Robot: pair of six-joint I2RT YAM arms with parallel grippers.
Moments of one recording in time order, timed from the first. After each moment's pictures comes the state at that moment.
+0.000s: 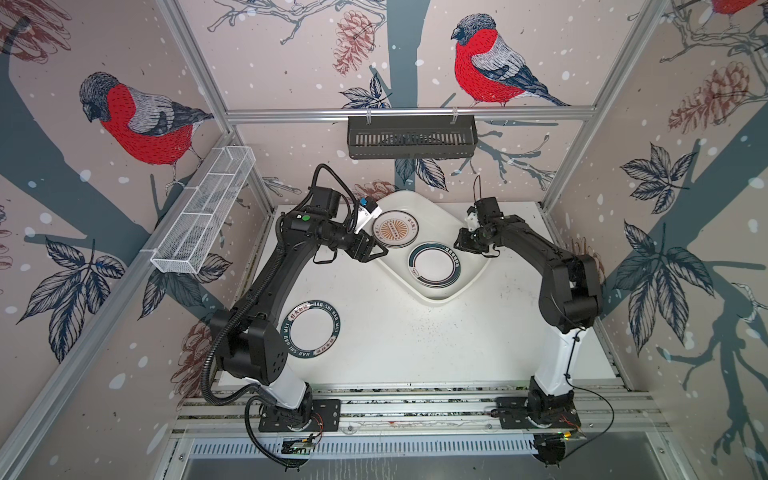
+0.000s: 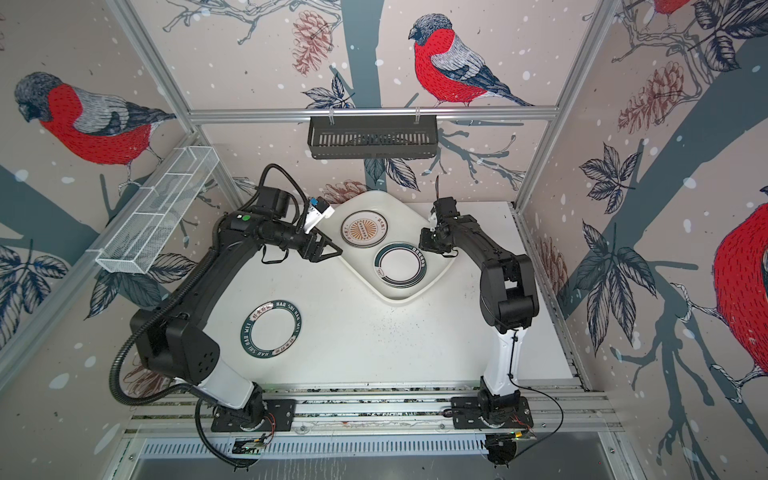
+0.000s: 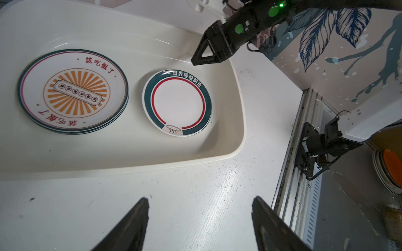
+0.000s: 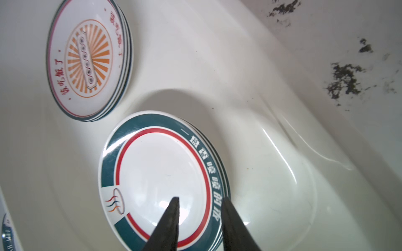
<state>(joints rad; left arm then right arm) -0.23 1.61 1.60 -0.97 0.73 0.36 0.25 1.95 1.55 -0.63 -0.28 0.32</state>
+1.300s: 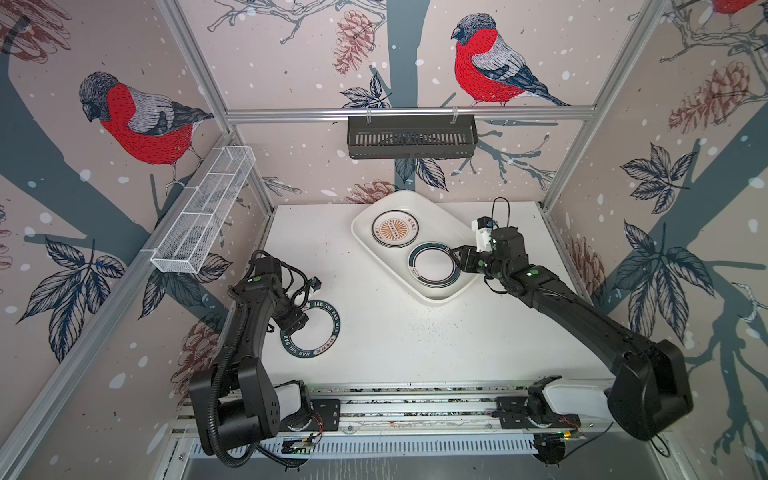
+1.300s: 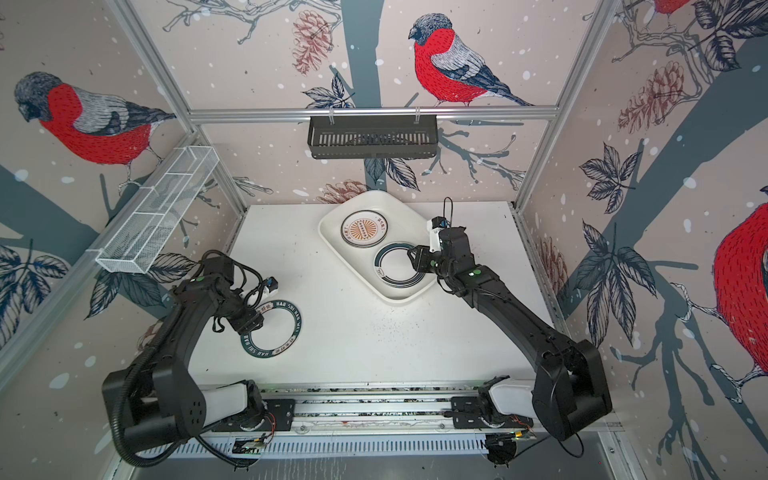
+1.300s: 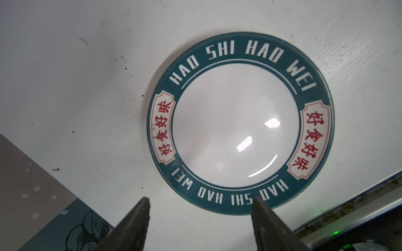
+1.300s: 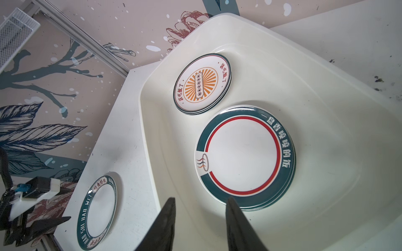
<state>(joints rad) 0.24 1.24 0.87 -1.00 0.09 1.06 0.42 1.30 0.95 -0.19 -0.24 0.47</state>
